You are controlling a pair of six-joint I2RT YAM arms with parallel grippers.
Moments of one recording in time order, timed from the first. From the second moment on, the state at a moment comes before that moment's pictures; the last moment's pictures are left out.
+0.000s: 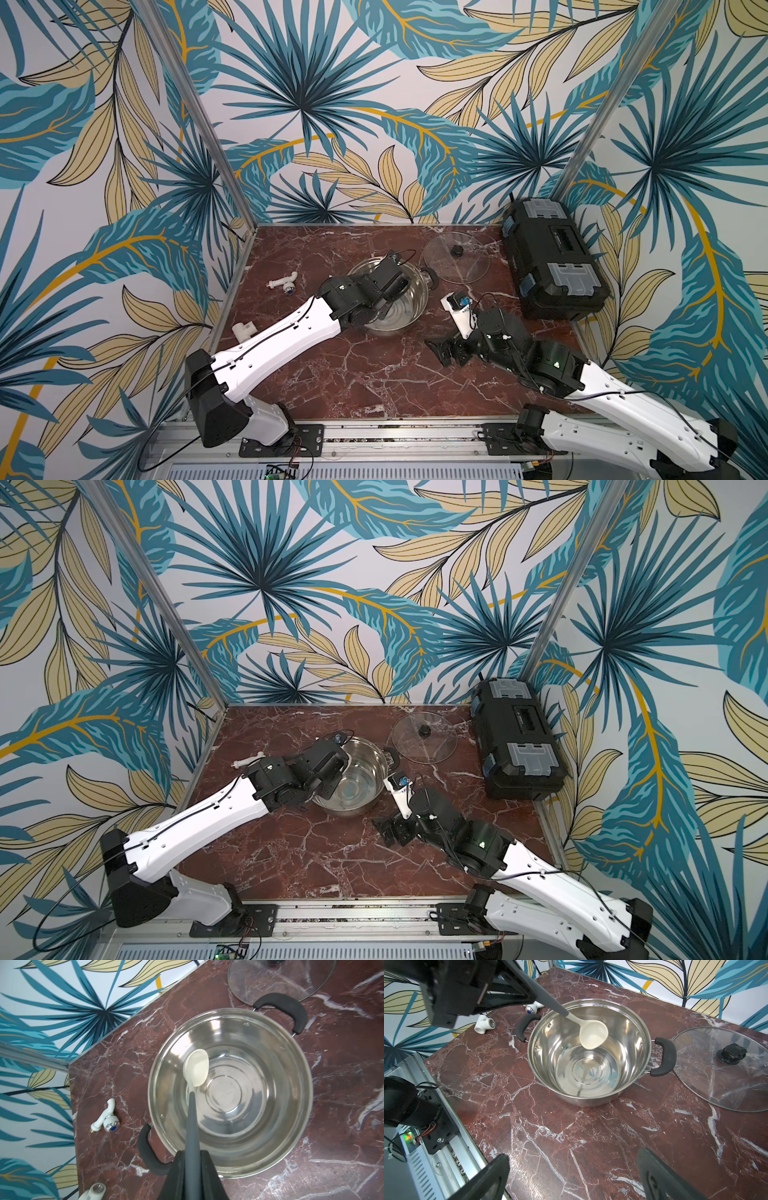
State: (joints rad) left arm -0.90 1.47 1.47 -0.97 -0.50 -0.24; right arm 0.93 0.86 0.87 -0.59 0.18 0.23
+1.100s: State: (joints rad) left arm -0.91 1.37 1.40 -1.10 -0.59 -0.27; right arm 0.93 0.88 0.87 -0.59 0.17 0.23
